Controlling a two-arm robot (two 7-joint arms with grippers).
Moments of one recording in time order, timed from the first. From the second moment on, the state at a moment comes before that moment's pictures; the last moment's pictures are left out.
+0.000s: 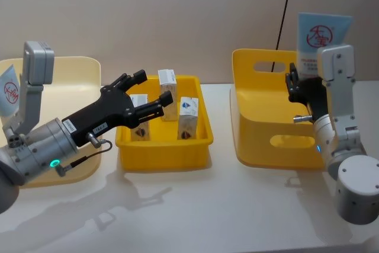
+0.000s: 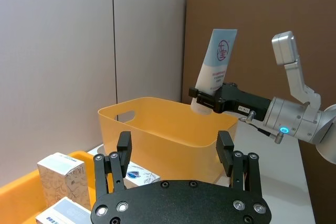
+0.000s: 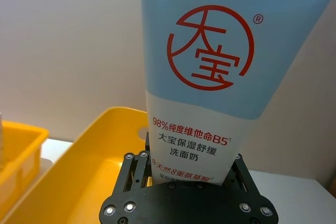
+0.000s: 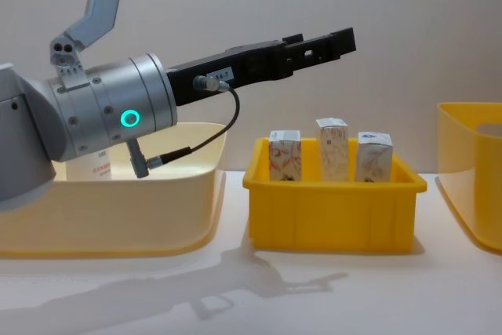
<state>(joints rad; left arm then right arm) -0.59 0.23 0.45 -1.21 -0.64 -0.04 -0.81 0.23 0.26 -0.09 -1.60 -0.04 0.16 -0.17</state>
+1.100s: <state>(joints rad) -0.59 0.23 0.45 -1.21 -0.64 -0.04 -0.81 0.26 0.19 -0.08 -1.55 -0.06 0.32 -0.19</state>
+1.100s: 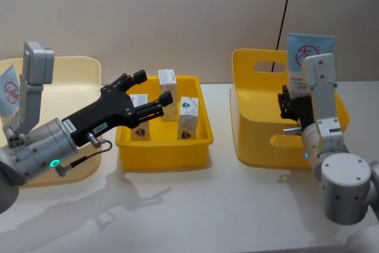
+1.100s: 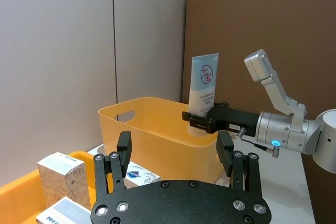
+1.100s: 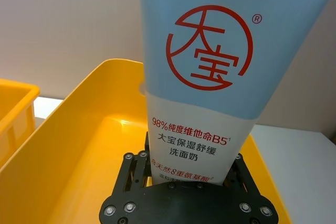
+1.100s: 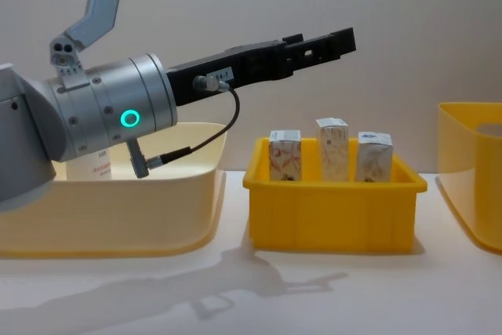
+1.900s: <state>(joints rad) -0.59 0.23 0.45 -1.21 -0.64 -0.04 -0.81 0.26 0.18 -0.09 -1.54 -0.06 0.35 -0.19</state>
